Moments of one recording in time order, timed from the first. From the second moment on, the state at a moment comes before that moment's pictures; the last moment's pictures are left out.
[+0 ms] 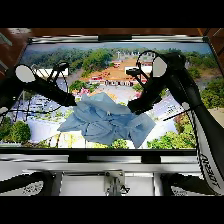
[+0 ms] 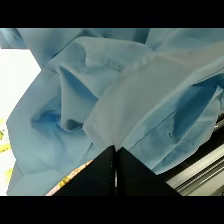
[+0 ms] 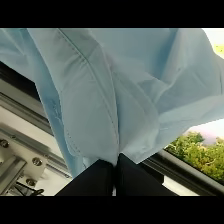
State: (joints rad) left arm -0.20 -1.35 1.36 1.15 -1.35 -1.27; right arm 0.43 -1.44 1.61 -1.37 1.75 1.49
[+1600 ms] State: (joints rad) left arm 0.34 -1.12 1.36 1.43 -1.44 -1.32; right arm 0.46 -1.44 1.60 -1.39 1.65 1.55
